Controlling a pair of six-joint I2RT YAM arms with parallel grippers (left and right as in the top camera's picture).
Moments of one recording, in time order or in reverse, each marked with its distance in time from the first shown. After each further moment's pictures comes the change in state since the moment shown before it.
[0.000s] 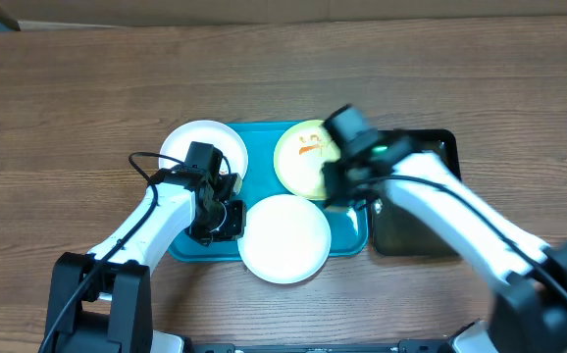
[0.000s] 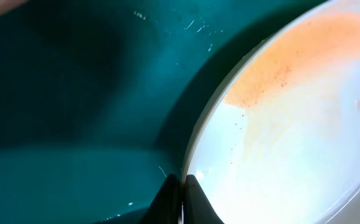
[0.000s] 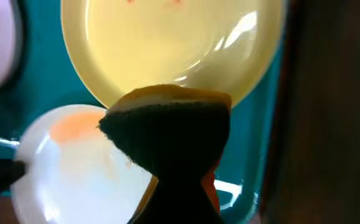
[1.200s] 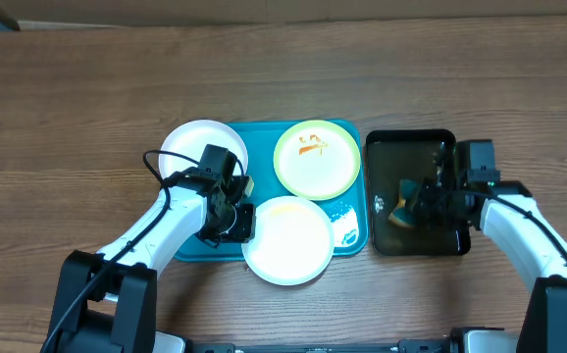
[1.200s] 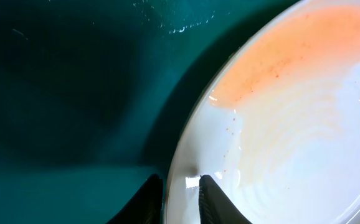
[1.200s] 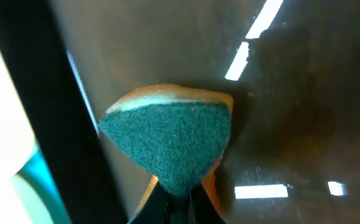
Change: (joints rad) left arm -0.077 0.000 -0.018 0.047 -0.024 -0.005; right arm -0.536 -0.148 -0.573 0.444 -0.272 -0.106
